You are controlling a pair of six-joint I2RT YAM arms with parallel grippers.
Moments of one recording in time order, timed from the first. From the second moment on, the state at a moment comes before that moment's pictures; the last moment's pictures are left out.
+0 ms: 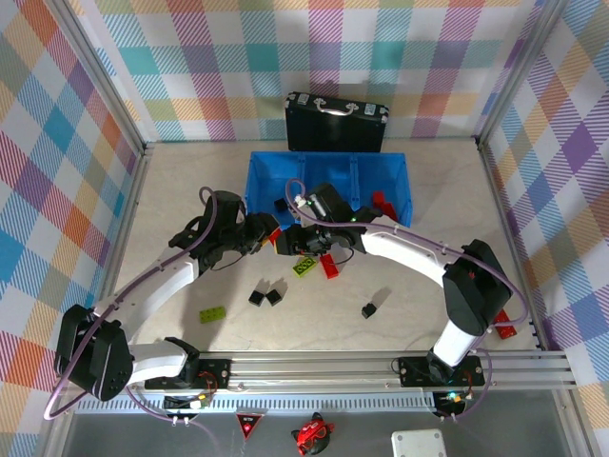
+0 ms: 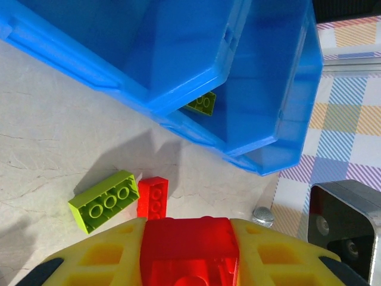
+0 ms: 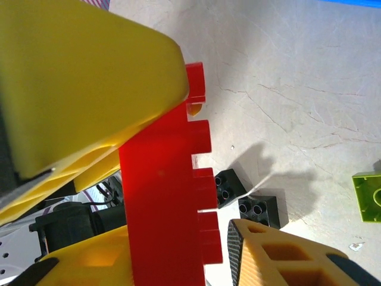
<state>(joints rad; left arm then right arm) -0.46 1.24 0.88 -0.32 0.30 -1.16 0.80 1.67 1.26 -0.40 -0.53 0.68</state>
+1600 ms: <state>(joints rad) -0.38 1.08 0.90 -0.55 0.26 -1.05 0.56 1.50 1.24 -0.62 -0.27 0.52</state>
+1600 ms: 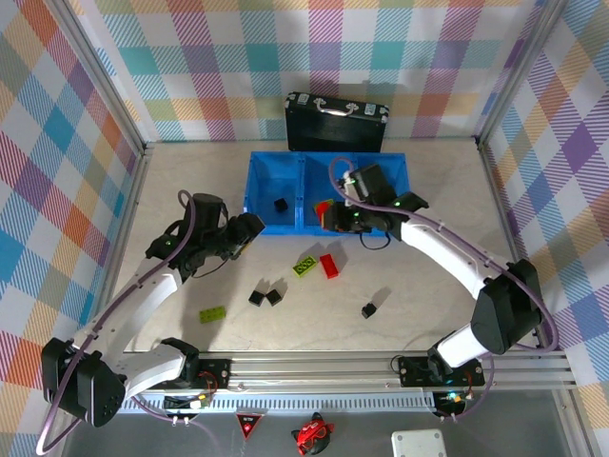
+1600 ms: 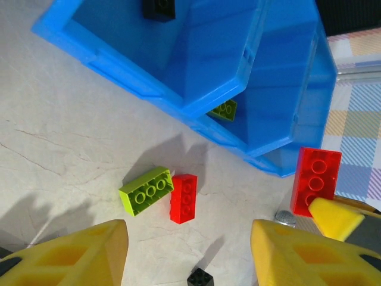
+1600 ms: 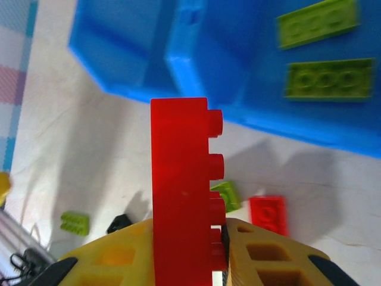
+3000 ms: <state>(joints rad) -0.36 1.02 0.85 -0.66 0.25 -0.97 0.25 1.96 1.53 -0.81 -0.11 0.30</state>
